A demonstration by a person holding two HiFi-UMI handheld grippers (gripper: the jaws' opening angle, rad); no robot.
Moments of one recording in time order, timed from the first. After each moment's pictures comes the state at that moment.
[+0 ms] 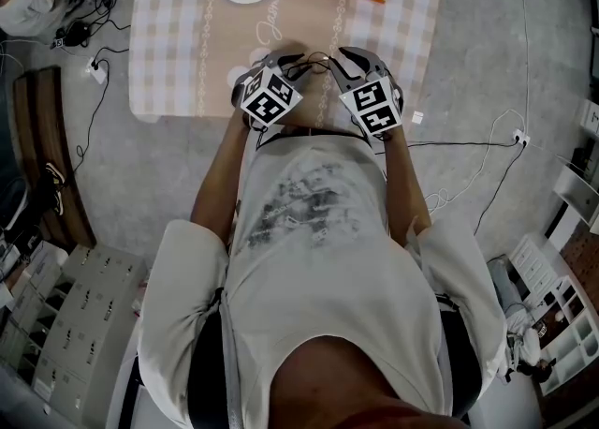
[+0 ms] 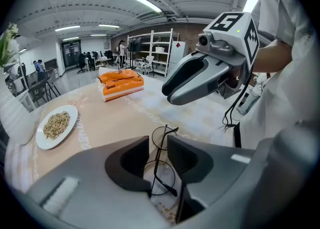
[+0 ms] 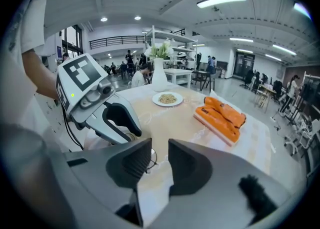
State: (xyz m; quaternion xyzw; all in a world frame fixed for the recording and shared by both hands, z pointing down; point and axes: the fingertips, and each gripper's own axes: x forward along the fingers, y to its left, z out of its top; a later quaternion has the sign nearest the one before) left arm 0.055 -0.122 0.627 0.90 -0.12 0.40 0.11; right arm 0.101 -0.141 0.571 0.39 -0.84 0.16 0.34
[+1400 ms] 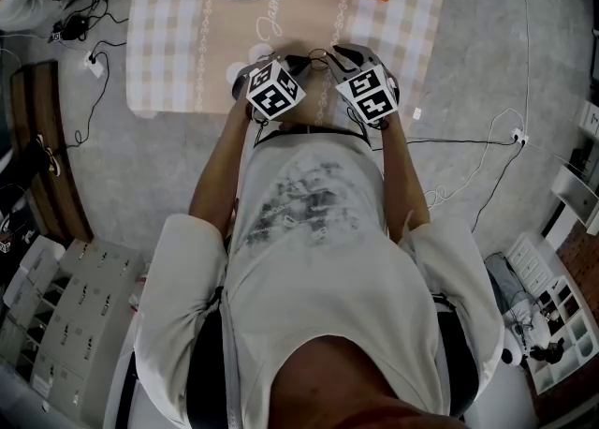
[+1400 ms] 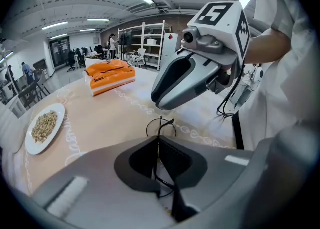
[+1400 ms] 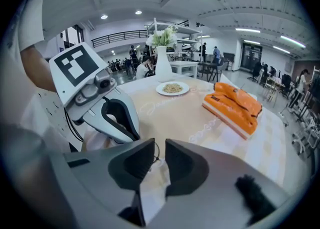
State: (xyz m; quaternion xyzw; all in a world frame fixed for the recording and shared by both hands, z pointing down) left arm 0.059 -0.114 0.649 0.89 -0.07 0.44 0.10; right arm 0.089 -0.142 0.604 0.35 -0.84 0.20 0.35
